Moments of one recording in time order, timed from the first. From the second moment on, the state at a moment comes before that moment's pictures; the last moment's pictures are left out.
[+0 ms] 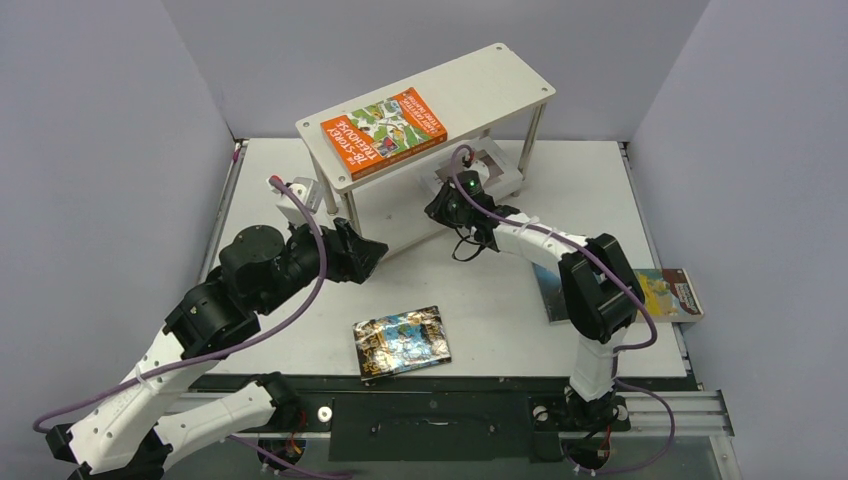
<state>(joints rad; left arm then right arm) -0.82 0.82 1.20 -0.60 -0.15 -0.52 0.58 1.86 1.27 0.03 0.04 0.81</state>
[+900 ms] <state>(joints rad) -0.82 0.81 1.20 -0.59 -0.15 -0.52 0.55 1.86 1.31 -0.08 0.15 0.77</state>
